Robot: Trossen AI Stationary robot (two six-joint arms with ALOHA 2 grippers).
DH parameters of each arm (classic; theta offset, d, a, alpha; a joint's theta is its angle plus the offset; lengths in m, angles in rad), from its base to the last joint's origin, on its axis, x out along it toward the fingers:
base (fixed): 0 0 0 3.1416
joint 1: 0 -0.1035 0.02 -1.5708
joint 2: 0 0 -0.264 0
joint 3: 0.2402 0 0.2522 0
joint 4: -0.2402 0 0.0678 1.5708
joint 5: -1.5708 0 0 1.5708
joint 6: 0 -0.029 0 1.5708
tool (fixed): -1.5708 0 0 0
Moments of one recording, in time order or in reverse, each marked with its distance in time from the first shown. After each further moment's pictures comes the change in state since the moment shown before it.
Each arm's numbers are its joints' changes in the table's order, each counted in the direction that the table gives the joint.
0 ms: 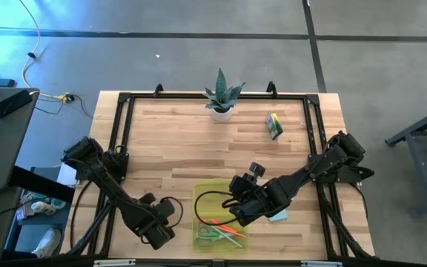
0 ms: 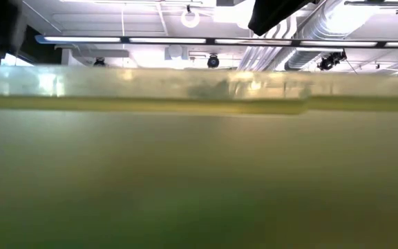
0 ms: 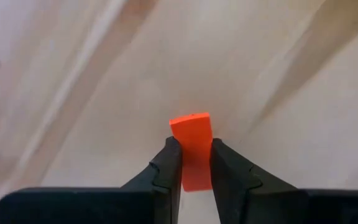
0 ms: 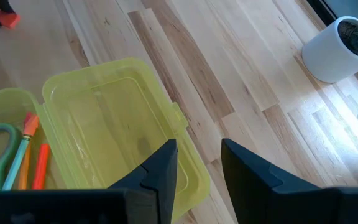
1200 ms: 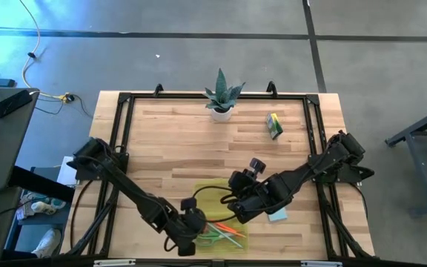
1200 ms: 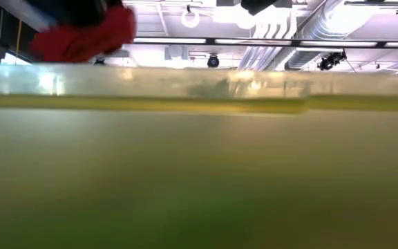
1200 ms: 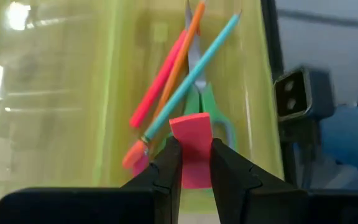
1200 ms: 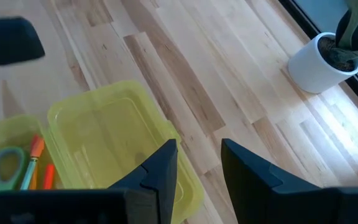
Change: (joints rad) left arm -0.155 -0.070 0.203 0.407 -0.074 -0.763; right arm 0.013 0.001 0.103 -0.077 0.025 -0.006
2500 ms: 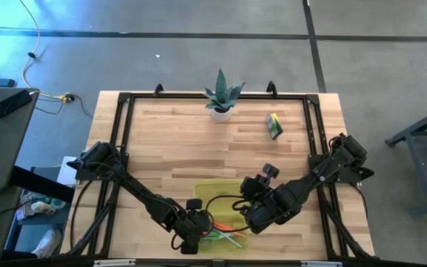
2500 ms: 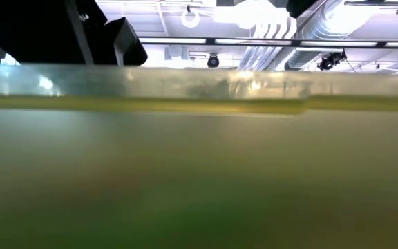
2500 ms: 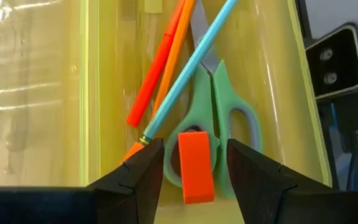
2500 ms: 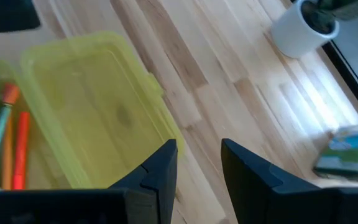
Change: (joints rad) left arm -0.042 -0.089 0.000 0.040 0.084 -0.103; right arm -0.092 0.000 -0.002 -0.233 -0.018 -0.181
